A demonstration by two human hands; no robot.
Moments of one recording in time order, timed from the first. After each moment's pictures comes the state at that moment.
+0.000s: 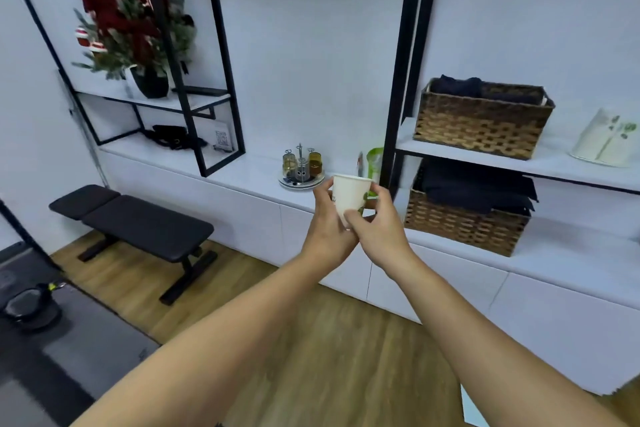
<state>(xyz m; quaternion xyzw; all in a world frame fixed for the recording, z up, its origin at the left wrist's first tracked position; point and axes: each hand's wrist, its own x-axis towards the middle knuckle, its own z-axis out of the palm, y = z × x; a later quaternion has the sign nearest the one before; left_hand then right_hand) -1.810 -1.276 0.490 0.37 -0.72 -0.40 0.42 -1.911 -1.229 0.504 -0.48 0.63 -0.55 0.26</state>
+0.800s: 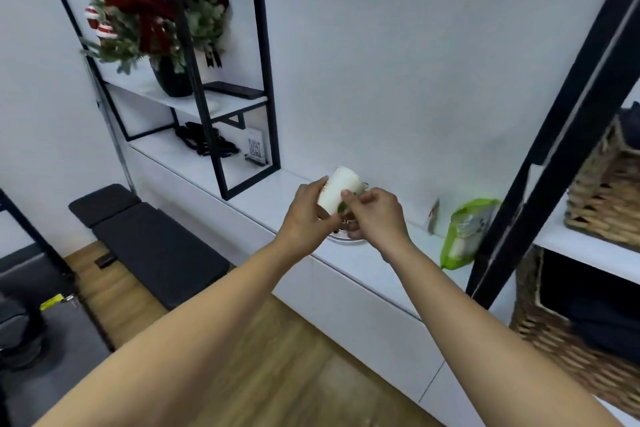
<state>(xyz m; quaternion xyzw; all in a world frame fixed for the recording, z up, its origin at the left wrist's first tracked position) -1.811 -1.756 0.454 0.47 -0.71 -0.31 0.42 -1.958 -1.721 0.482 -0.46 0.61 -0.53 0.38</state>
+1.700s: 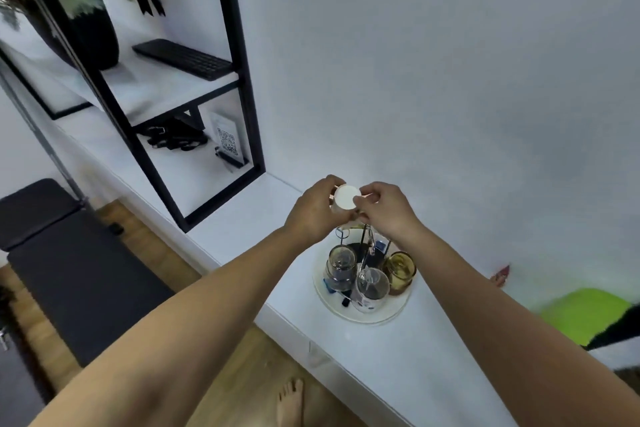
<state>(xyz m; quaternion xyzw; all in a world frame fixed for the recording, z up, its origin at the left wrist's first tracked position) -1.862 -2.205 0.379 0.50 -0.74 -0.34 0.30 -2.021 -2.181 0.397 -0.51 0.68 -0.37 0.38</state>
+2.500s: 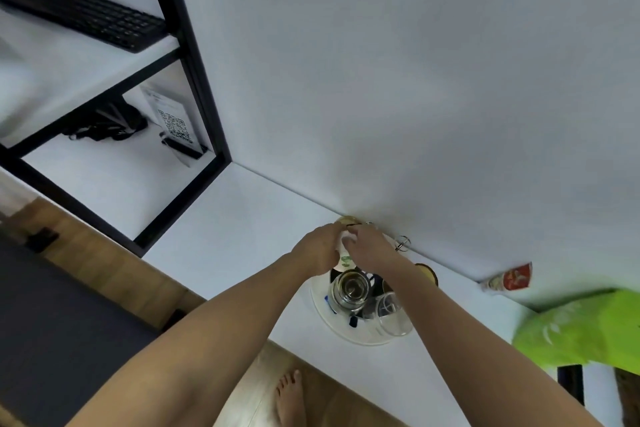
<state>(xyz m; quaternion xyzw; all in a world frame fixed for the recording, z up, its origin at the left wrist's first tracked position) -1.870 -2.313 0.249 0.44 -0.81 -0.39 0.00 -2.001 -2.267 0.280 -0.51 0.76 -0.09 0.38</state>
